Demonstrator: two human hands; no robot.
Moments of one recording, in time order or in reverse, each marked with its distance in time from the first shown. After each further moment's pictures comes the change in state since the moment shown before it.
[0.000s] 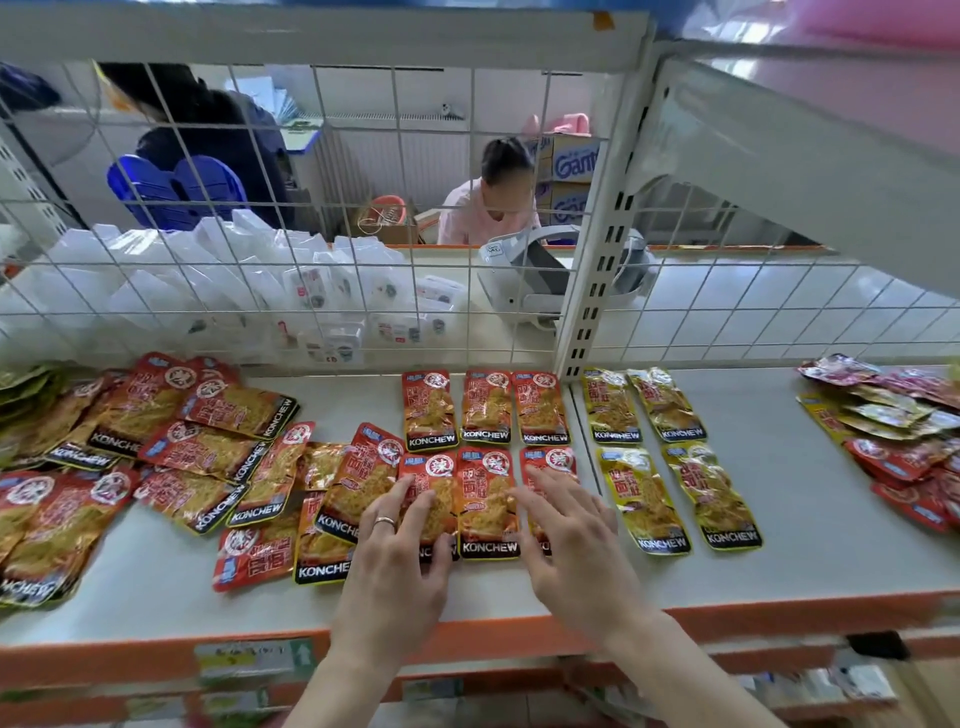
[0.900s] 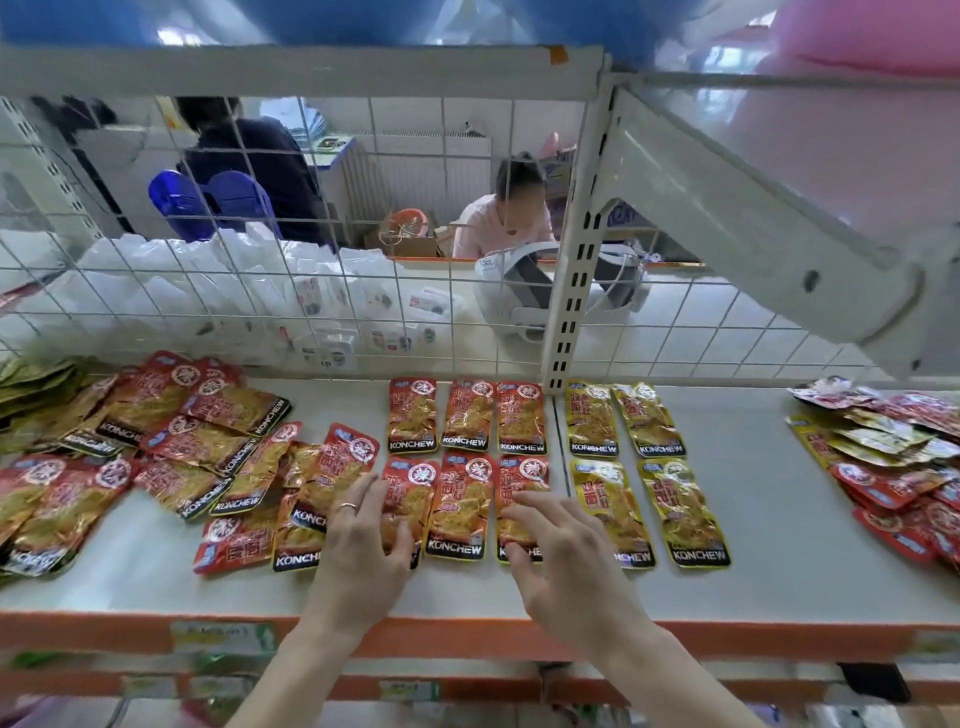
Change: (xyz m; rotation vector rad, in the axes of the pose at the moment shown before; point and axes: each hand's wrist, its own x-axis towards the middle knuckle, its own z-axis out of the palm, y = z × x) left_hand 0.011 0.025 -0.011 -0.028 -0.033 -0.195; right_hand -0.013 0.020 -0.035 0.075 -0.036 -0.095
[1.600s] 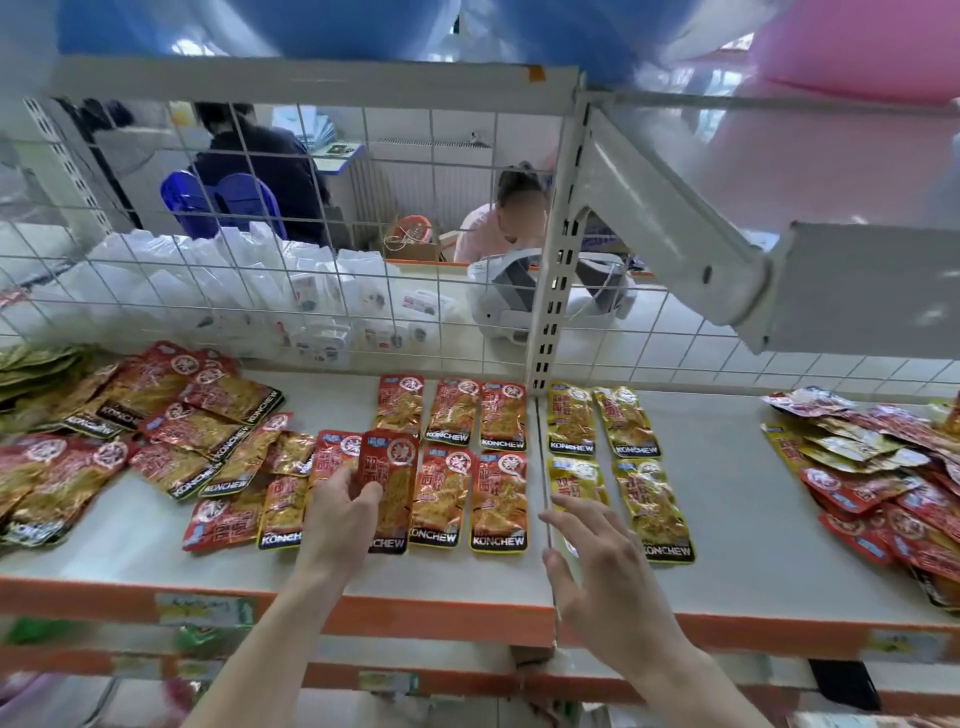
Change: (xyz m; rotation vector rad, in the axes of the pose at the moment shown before) left_hand 0.005 0.032 -0.011 -0.544 0.000 -0.322; right_hand -0.036 0.038 -0.026 -0.006 0.104 0.034
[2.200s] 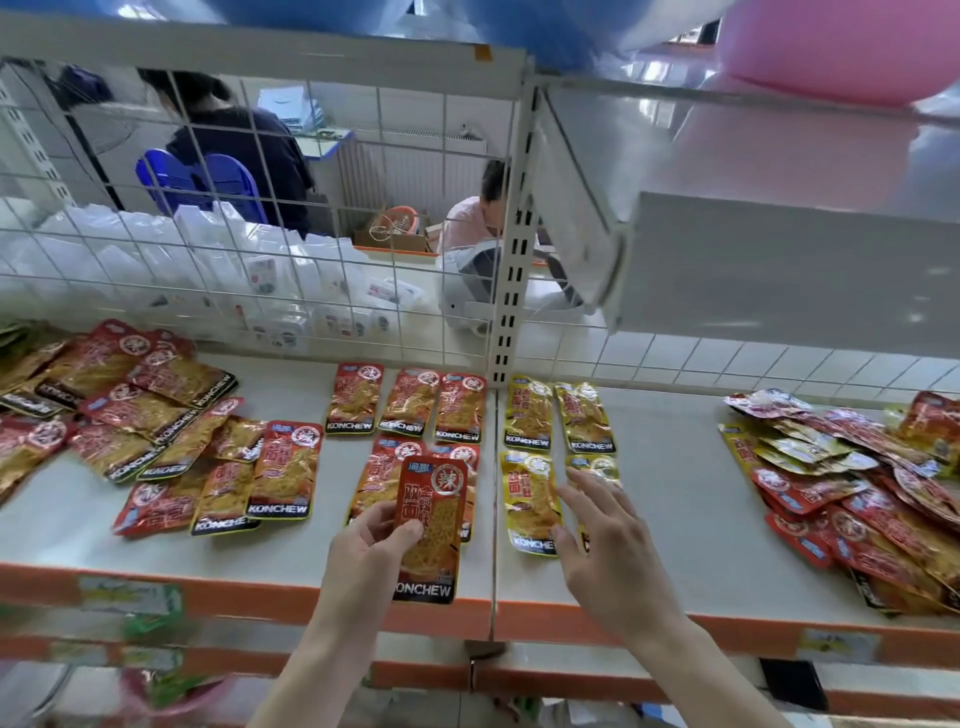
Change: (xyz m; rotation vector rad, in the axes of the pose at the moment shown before) left_hand -0.075 0.014 0.070 -0.404 -0.089 -0.220; right_hand 0.005 0.063 -0.027 -0.053 0.012 0.081
